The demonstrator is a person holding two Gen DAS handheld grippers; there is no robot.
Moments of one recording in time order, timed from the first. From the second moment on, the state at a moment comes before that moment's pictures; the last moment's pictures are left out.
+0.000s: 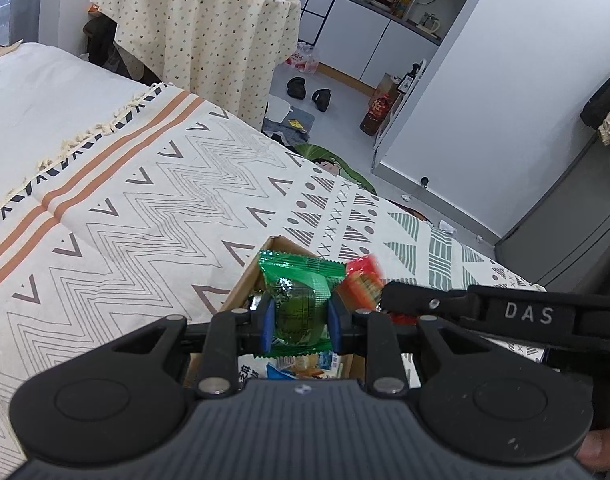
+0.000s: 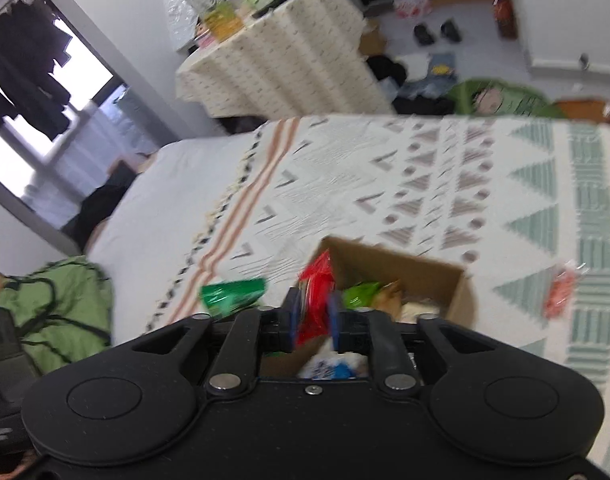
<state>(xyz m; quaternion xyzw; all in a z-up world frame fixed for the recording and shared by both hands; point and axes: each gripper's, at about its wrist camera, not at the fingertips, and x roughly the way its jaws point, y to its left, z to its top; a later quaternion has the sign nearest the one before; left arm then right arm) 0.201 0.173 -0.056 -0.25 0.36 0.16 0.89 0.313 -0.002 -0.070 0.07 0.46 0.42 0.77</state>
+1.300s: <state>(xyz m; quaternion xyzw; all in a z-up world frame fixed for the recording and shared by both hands) 0.210 0.106 -0.065 -0.23 0.39 0.17 0.87 0.325 -0.134 -0.098 0.08 0.48 0.29 0.83</state>
